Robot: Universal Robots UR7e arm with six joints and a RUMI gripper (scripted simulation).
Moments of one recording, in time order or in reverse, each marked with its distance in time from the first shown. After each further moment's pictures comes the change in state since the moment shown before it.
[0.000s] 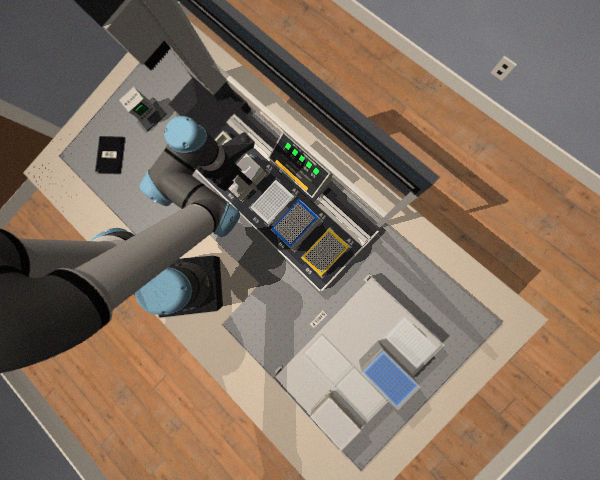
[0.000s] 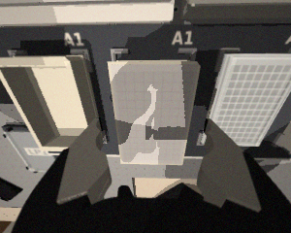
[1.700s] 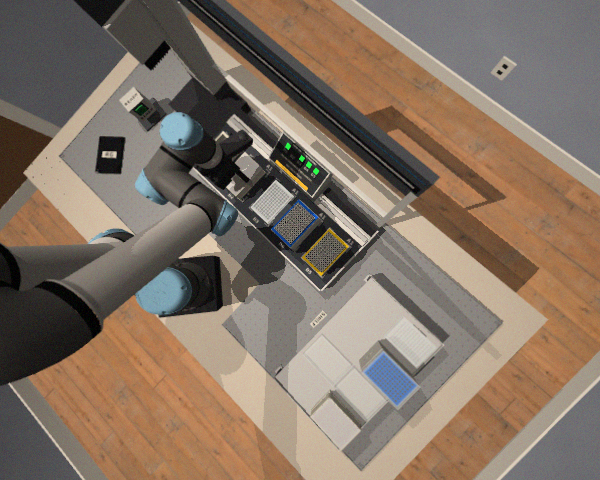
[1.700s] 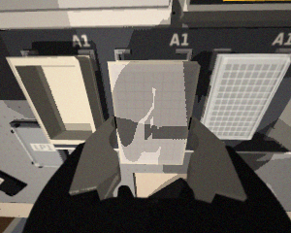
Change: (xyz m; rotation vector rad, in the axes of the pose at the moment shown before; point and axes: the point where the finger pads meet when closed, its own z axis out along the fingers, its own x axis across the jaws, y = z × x) arm 0.000 0.000 -0.016 0.000 0.000 0.000
